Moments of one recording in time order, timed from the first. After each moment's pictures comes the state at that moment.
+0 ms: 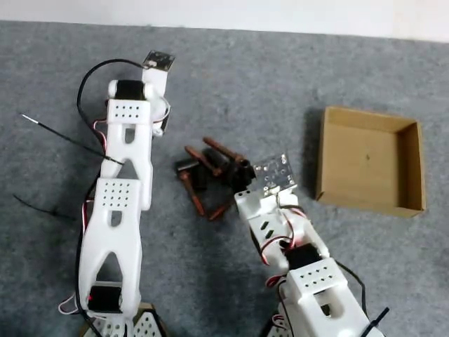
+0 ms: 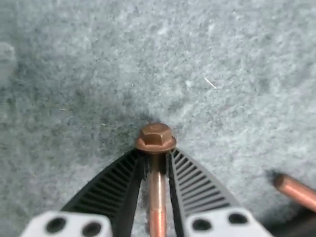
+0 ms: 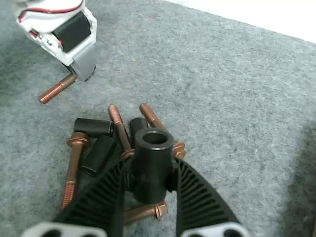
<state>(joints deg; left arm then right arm) -7.0 80.8 -93.9 99.6 -6.5 -26.6 -56.7 83.9 4.4 6.5</state>
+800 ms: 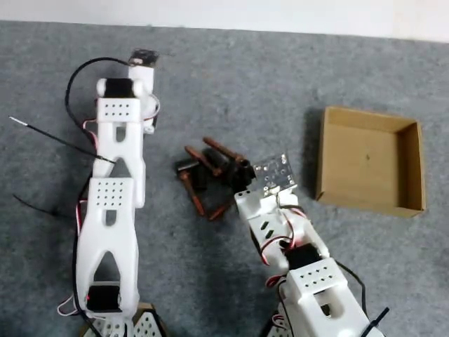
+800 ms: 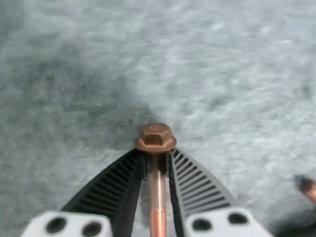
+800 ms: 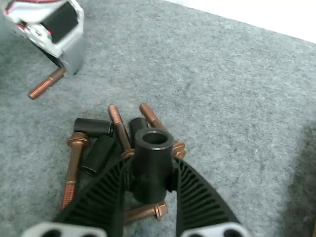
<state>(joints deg) -8.8 78.6 -93.8 100.5 -2.6 -26.6 -56.7 83.9 4.4 6.5</state>
